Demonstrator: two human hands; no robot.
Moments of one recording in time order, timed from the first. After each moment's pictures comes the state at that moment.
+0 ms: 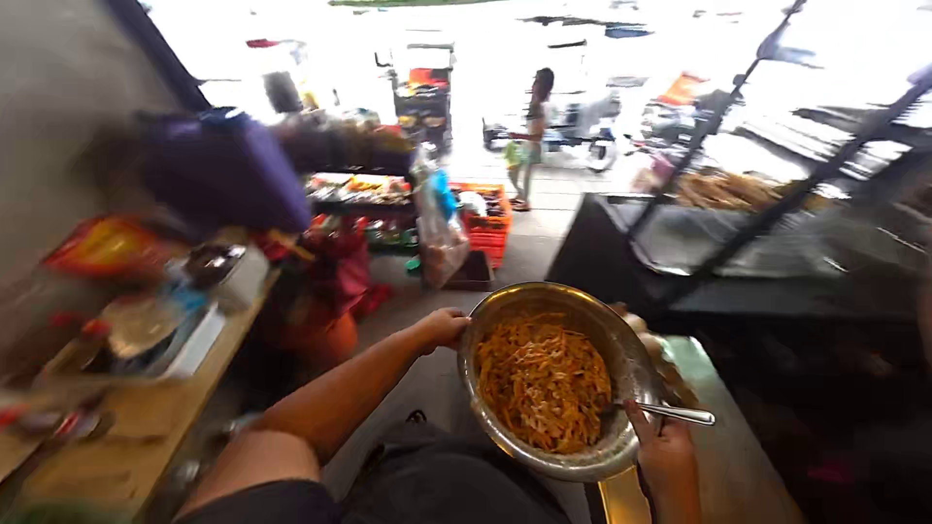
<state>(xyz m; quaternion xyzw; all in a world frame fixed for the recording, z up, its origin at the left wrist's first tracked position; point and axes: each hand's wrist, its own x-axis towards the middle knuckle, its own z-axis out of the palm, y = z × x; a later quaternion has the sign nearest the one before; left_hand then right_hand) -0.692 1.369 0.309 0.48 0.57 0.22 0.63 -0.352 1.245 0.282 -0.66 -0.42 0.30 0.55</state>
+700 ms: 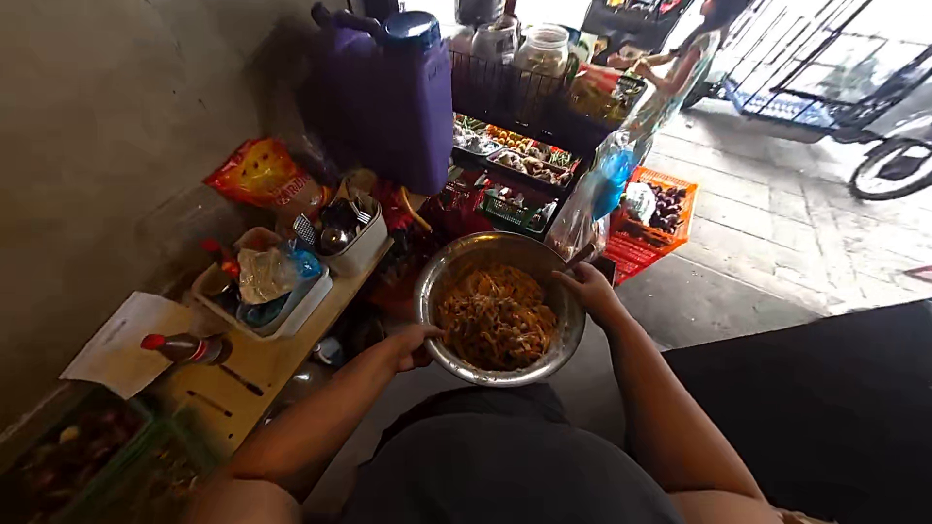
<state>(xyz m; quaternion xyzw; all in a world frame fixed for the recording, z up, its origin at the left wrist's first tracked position) -0.990 1.405 0.227 -0.02 0.62 0.43 0.65 -0.752 1.691 0.226 -0.45 -0.74 0.49 0.12</state>
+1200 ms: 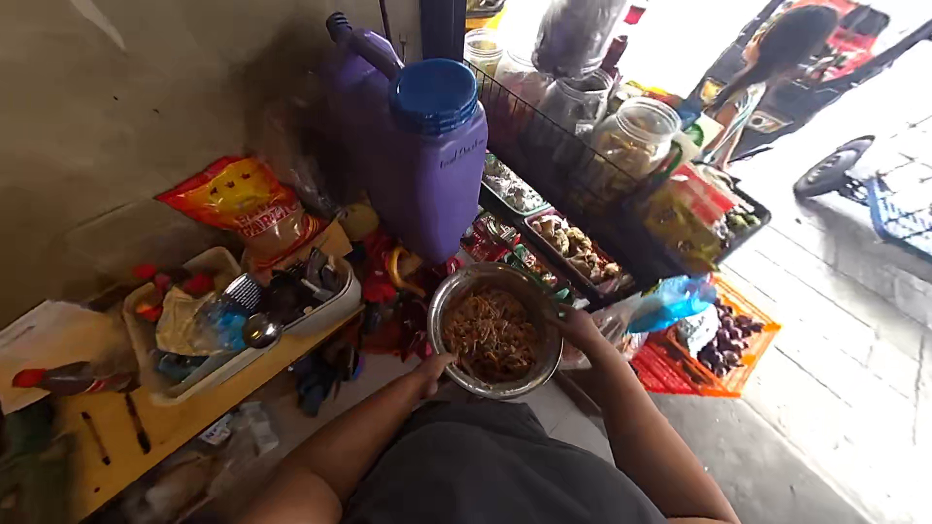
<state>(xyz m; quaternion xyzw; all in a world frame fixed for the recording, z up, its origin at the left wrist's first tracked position) -1.053 1.684 0.091 -0.15 0.62 0.54 0.54 -0.953 1.998 0.157 -0.40 -0.84 0.33 -0.18</state>
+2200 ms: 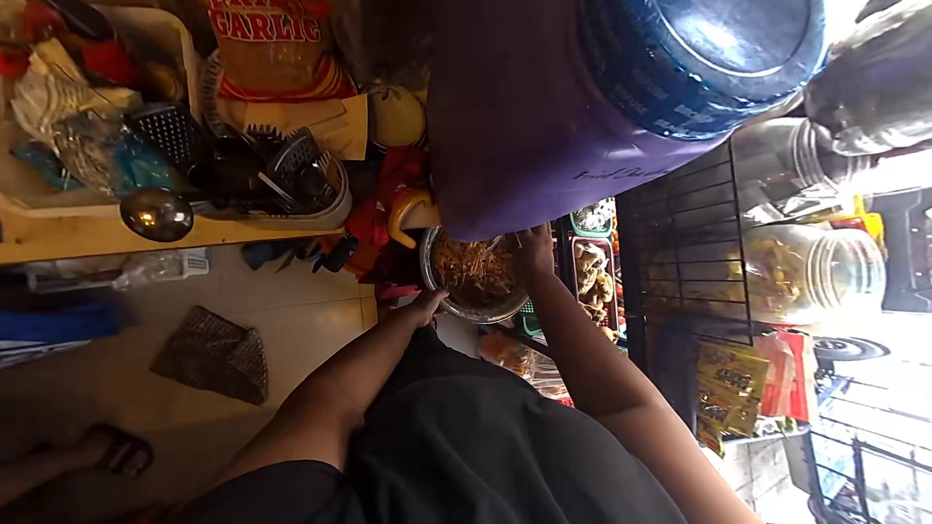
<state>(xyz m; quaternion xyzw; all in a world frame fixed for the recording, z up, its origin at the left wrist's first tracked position) -1.125 1.791 -0.027 -0.30 0.53 0.66 0.44 -1.220 2.002 0.093 0.07 -0.98 0.20 0.01</state>
